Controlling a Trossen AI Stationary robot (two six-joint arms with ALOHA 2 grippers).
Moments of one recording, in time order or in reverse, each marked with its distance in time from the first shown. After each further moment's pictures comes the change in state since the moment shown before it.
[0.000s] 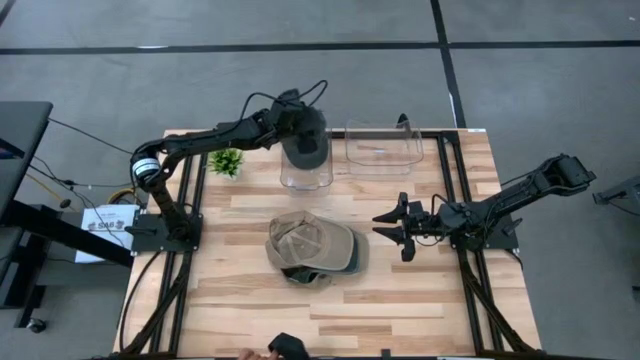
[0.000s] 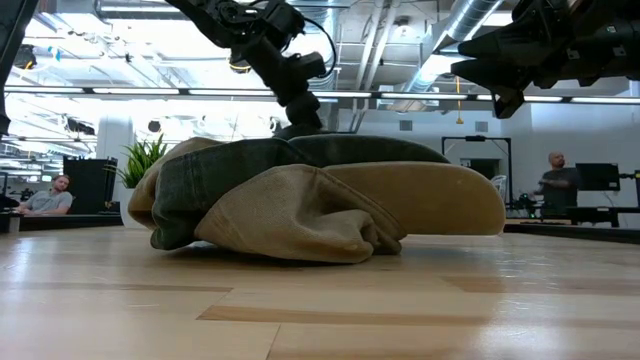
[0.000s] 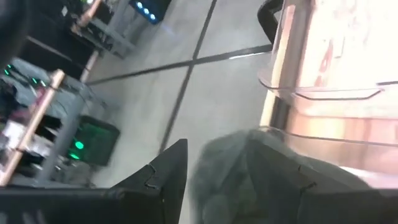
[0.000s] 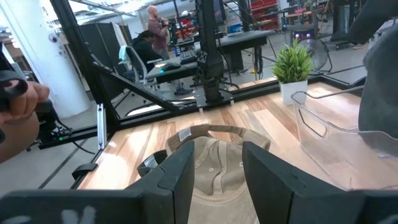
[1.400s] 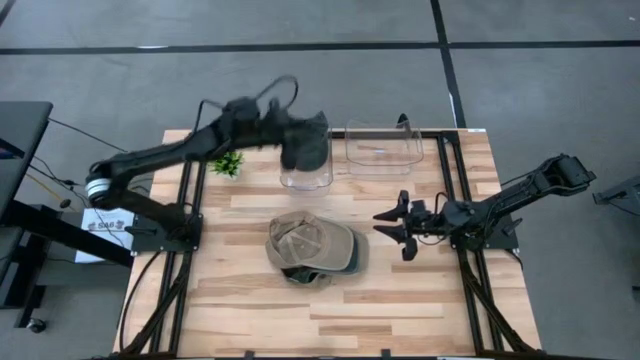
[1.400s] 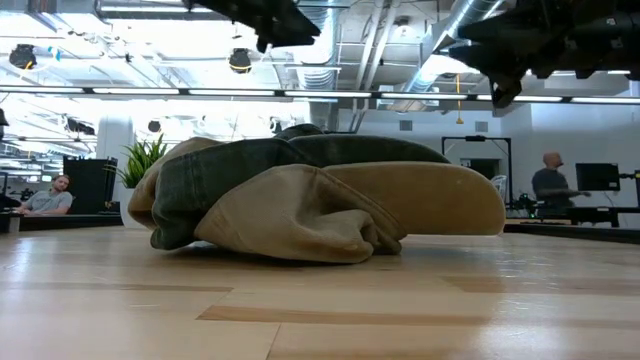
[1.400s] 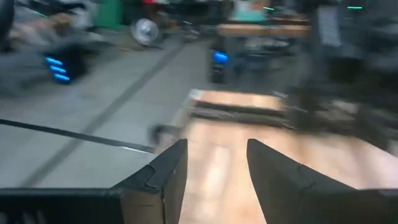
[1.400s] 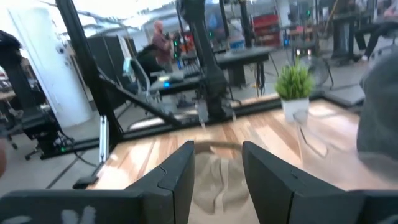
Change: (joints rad) left arm -0.089 -0.393 -0.188 0.058 0.441 -0.532; right arm 0.001 0.000 0.001 0.085 -0.001 -0.053
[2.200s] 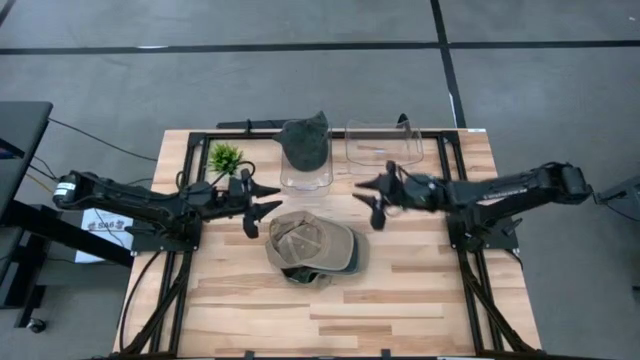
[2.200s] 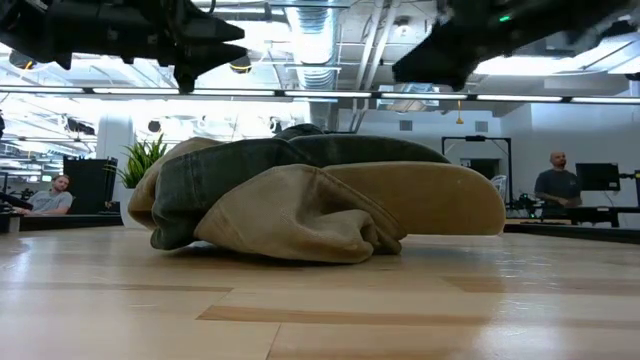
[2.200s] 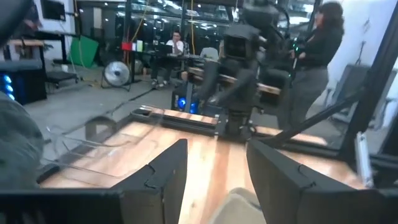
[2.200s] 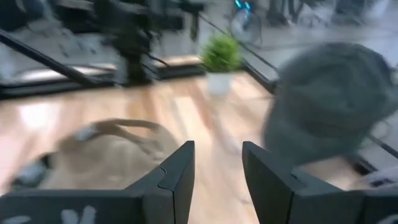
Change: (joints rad) left arm -0.447 -0.417 -0.878 0.747 -0.334 -0.215; right arm -0.316 0.149 0.439 -0.649 -0.062 -0.135
